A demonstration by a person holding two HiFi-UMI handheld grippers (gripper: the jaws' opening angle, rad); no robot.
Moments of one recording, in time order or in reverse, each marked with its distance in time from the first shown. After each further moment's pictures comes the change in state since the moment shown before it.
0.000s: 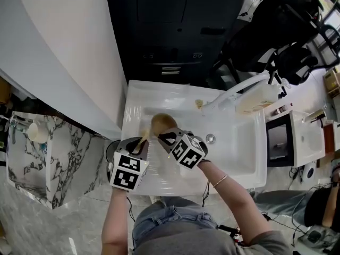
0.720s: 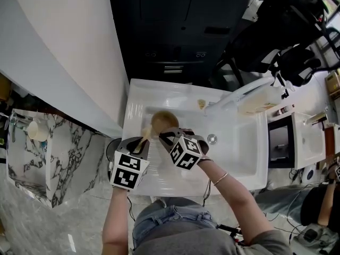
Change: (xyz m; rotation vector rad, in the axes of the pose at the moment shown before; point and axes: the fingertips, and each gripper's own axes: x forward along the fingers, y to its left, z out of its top) left arm 0.006 0.004 -0.005 -0.032 0.014 -0.006; right arm 0.016 -0.002 -0.011 -0.156 0.062 -0.026
